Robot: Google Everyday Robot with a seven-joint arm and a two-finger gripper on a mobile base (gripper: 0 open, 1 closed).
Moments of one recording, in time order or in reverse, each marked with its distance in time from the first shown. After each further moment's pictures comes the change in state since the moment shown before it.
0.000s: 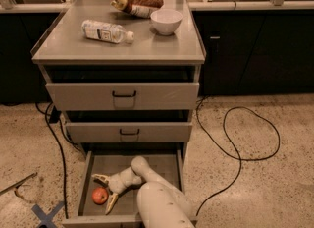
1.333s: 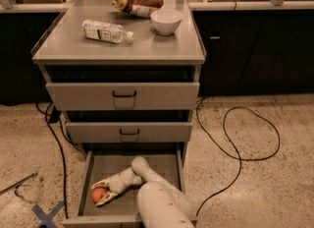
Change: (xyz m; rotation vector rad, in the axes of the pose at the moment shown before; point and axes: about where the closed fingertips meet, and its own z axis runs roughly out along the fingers) arm 0.000 0.000 0.000 0.000 0.000 0.000
